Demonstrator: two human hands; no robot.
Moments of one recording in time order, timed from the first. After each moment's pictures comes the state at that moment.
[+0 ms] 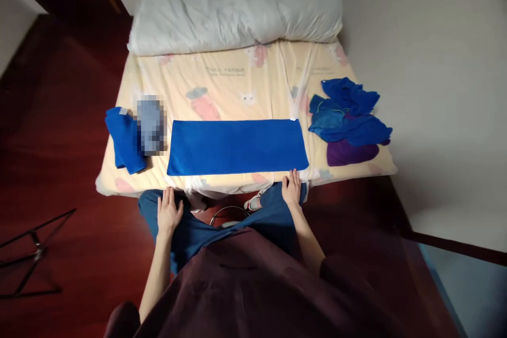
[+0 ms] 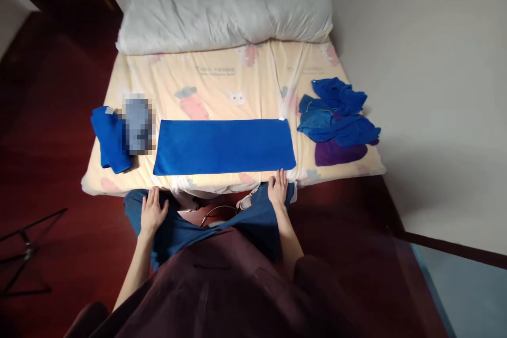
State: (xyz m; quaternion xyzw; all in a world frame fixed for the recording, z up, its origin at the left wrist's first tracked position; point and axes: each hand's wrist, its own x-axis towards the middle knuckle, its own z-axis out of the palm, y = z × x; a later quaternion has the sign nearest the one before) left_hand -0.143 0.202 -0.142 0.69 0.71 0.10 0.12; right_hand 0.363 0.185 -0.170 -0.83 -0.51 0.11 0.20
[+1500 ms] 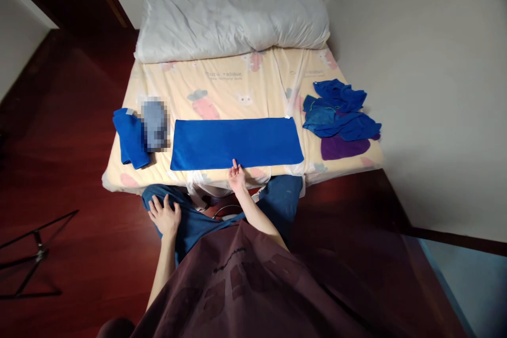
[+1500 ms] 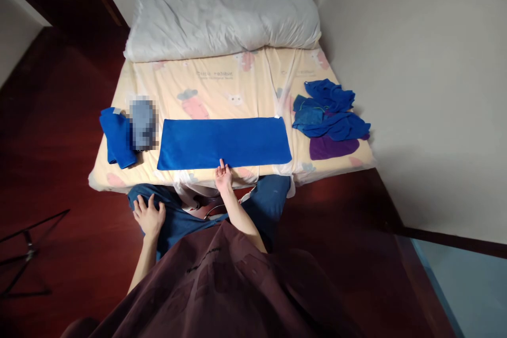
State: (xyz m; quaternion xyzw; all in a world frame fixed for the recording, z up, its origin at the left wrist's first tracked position) left_hand -0.133 0.157 -0.125 0.57 0.81 0.14 0.05; right_hand 0.145 0.268 -0.159 -0.41 0.17 0.62 0.65
